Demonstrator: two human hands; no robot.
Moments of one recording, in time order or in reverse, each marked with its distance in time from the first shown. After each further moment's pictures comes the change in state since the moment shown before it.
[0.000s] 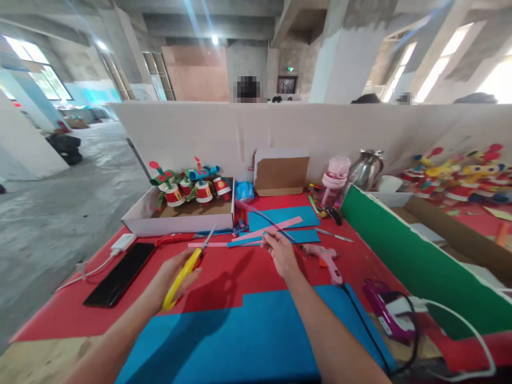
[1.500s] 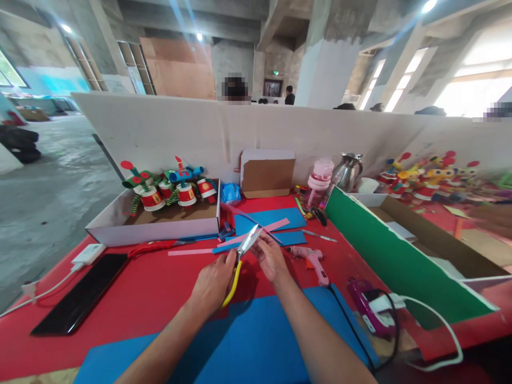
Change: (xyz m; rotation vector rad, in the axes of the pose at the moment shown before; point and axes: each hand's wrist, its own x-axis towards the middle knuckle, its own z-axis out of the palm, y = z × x) left_hand 0.025 0.100 0.075 0.640 -0.315 0.082; right_hand -0.001 0.001 -0.003 0.149 -0.078 -0.012
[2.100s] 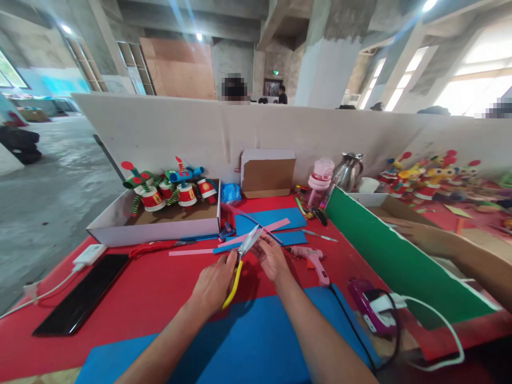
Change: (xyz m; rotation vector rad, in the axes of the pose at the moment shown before) left_hand -0.004 0.000 -0.007 -0.052 -0.026 0.011; right_hand -0.001 -0.003 0.001 0.029 0.012 0.029
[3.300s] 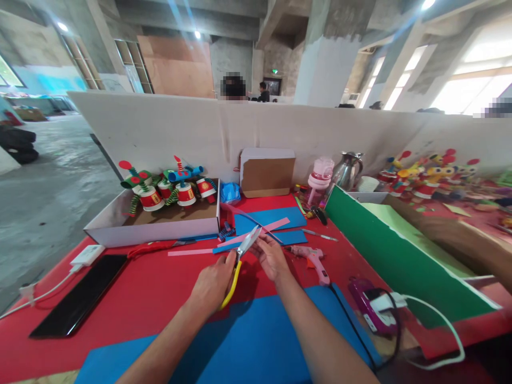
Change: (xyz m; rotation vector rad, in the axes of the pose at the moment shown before) left_hand 0.001 -0.001 -0.001 0.037 -0.047 -0.017; right_hand 0.001 0.000 -0.001 -0.041 -0.032 0.017
